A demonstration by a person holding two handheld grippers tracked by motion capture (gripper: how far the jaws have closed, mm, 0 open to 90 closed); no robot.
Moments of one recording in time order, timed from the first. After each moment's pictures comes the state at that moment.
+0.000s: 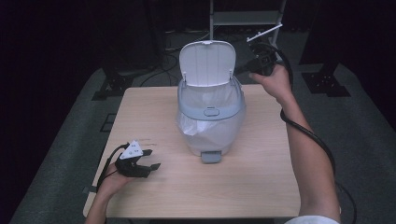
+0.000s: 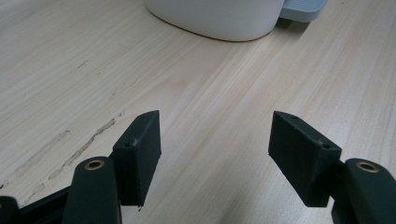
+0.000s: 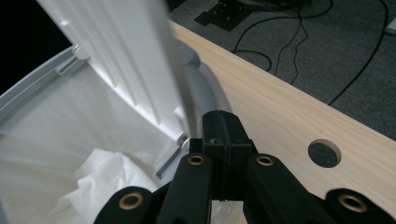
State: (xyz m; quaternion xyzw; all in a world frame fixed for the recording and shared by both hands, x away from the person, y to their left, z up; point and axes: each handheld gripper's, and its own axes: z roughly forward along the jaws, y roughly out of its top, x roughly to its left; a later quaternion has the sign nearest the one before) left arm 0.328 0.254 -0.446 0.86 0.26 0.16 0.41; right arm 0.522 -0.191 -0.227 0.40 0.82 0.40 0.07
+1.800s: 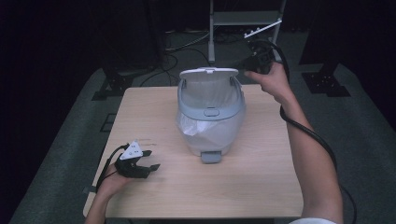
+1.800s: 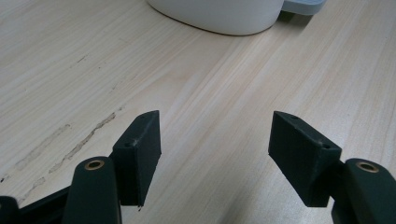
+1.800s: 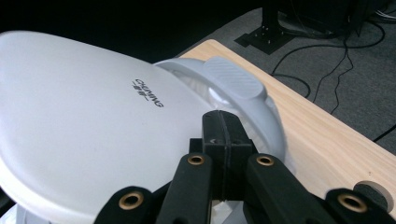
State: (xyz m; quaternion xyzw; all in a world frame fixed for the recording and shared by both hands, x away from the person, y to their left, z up) left arm 0.327 0.254 -0.448 0.86 0.26 0.16 0.40; right arm 0.506 -0.179 -0.210 0.32 0.83 0.46 0.03
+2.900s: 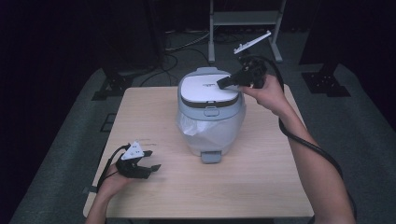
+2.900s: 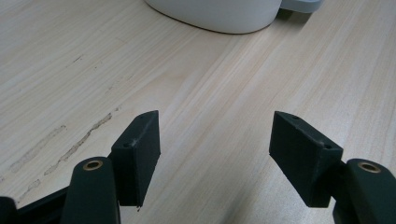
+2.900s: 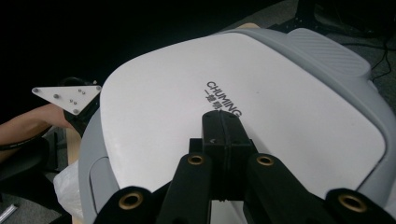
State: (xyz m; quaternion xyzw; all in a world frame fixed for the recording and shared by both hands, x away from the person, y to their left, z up) left arm 0.328 0.252 -0.448 0.87 0.26 0.16 0.39; right arm 0.466 -0.152 -0.220 0.26 0.85 0.45 0.01
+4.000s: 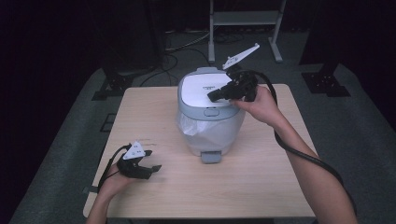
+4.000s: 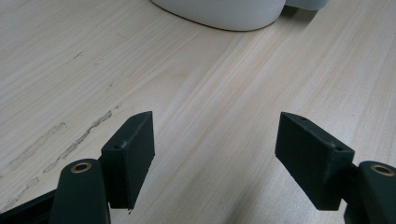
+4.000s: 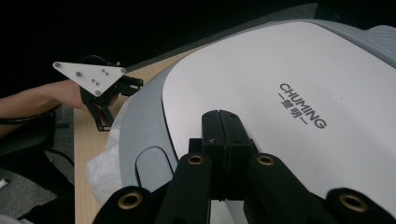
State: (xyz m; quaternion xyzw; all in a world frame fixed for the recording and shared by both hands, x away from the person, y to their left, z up) left arm 0.328 0.249 -0.450 0.87 0.26 0.16 0.39; right arm 0.431 -0.124 -0.230 0.21 0.87 0.44 0.03
